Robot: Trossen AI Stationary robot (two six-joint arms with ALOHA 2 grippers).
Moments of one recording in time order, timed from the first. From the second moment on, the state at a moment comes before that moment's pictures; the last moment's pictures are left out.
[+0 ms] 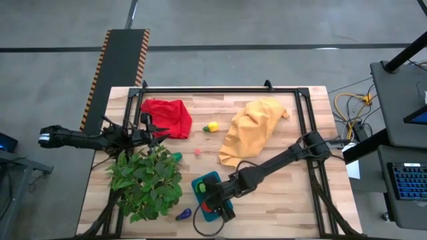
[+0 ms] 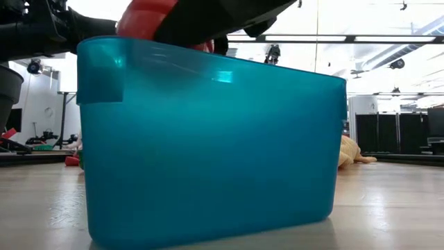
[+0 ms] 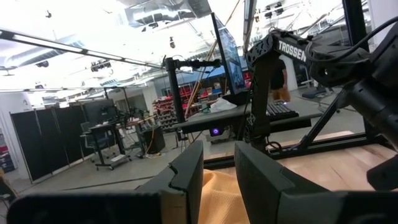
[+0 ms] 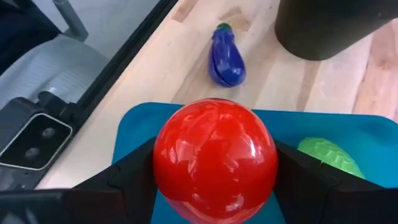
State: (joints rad) left arm -0.05 0.42 0.04 0.62 -0.19 0.30; right arm 0.42 2.10 1.58 -0.30 -0.08 -0.05
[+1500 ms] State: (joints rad) left arm -0.05 0.40 0.04 0.62 -0.20 0.30; right arm 0.39 2.10 1.53 -0.30 -0.14 -0.02
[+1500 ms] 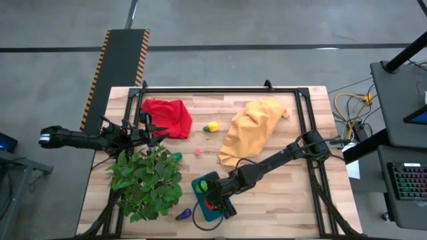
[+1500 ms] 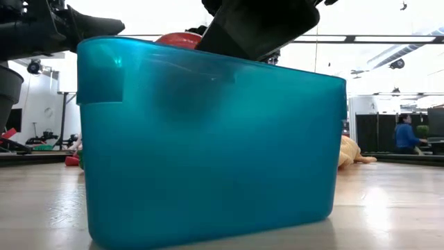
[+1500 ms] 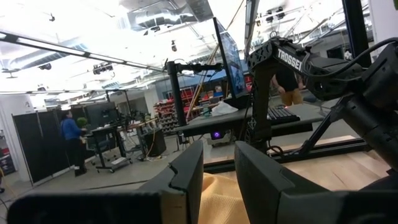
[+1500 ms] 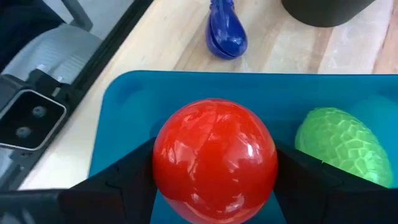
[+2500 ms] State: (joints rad) left arm -0.05 0.40 0.04 0.62 -0.19 0.30; right arm 0.39 2.04 1.53 -0.35 -0.14 -0.04
